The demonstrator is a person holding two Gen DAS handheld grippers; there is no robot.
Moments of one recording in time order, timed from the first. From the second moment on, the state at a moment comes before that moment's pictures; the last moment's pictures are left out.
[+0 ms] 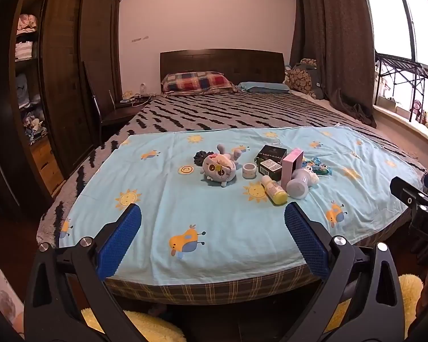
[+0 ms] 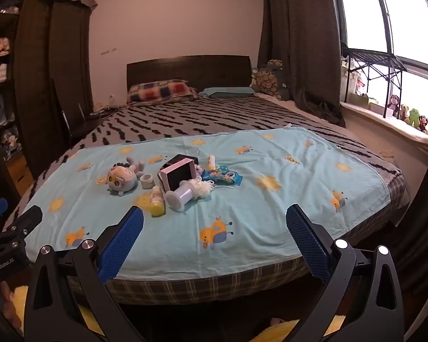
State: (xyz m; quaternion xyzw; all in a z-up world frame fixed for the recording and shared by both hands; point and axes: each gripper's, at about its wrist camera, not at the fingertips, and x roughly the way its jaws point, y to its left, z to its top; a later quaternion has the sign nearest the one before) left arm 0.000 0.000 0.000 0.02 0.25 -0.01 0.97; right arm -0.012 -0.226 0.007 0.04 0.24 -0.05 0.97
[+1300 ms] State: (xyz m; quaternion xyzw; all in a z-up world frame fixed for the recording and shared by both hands) left arm -0.001 0.004 0.006 0.01 0.24 -0.01 0.97; right arm -0.007 -0.217 0.007 0.04 0.24 -0.03 0.97
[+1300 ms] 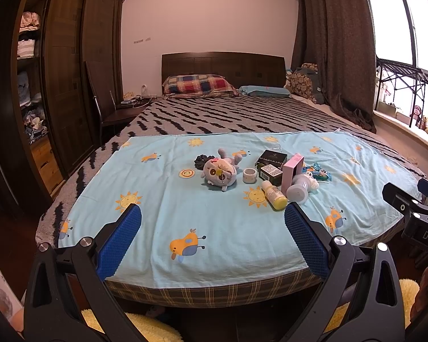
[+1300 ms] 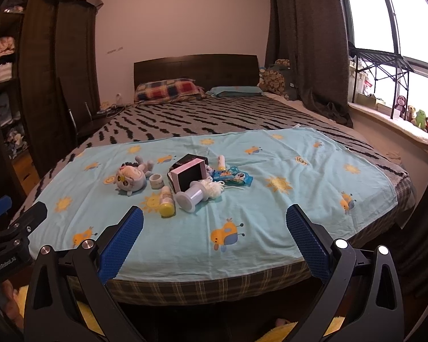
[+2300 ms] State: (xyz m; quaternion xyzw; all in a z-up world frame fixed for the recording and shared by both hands) left arm 0.011 0.005 -0.010 0.01 0.23 -0.01 0.97; right arm 0.002 -0.217 -0.006 0.04 0.23 -0.01 0.97
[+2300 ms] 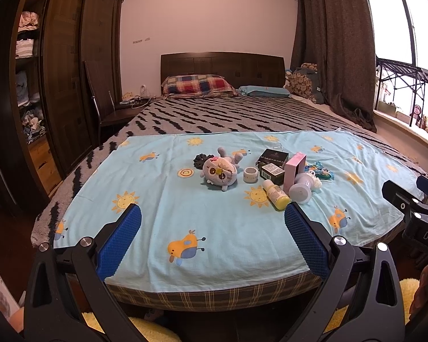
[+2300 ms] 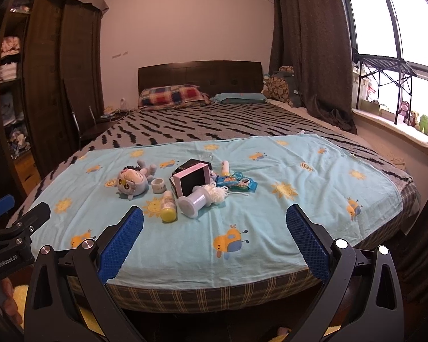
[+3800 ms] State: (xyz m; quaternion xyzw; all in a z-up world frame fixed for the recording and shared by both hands) left arm 0.127 -0.022 -0.097 0.02 0.36 -0.11 0.93; right arm 0.209 -0.204 -0.119 0.14 0.41 0.05 0.90
